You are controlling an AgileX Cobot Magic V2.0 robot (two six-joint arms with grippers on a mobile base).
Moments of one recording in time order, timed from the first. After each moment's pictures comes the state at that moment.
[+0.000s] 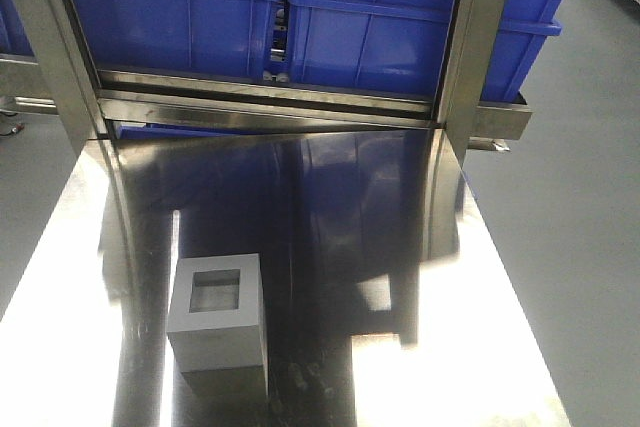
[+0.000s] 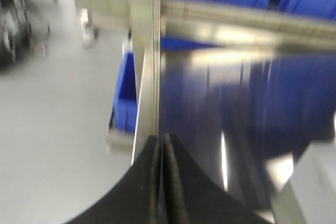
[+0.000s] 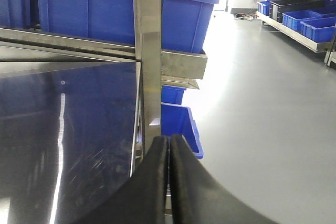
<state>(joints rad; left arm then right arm) 0.05 0.54 -0.48 0.08 0.49 -0.13 -0.02 -0.02 0.03 -0.04 0.21 -0.01</state>
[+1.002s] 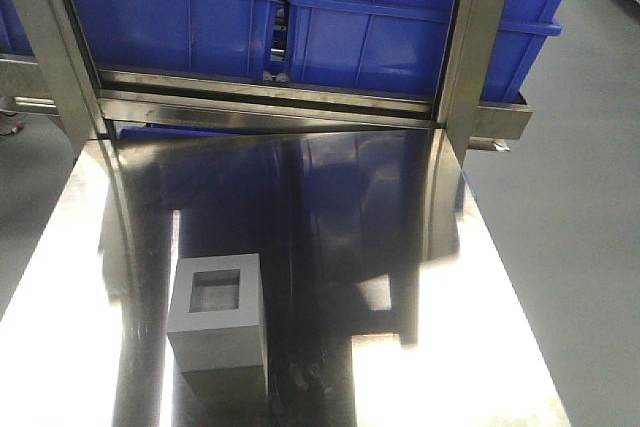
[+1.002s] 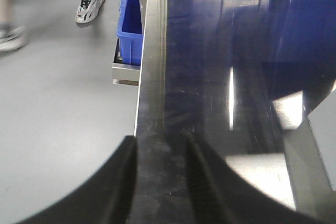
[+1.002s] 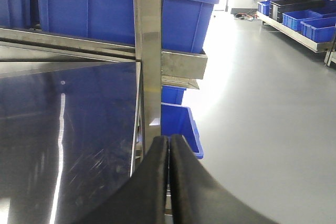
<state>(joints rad) 0.05 0.65 -0.50 0.09 0.60 -0.13 -0.02 -0.02 0.03 -0.04 0.21 -0.01</state>
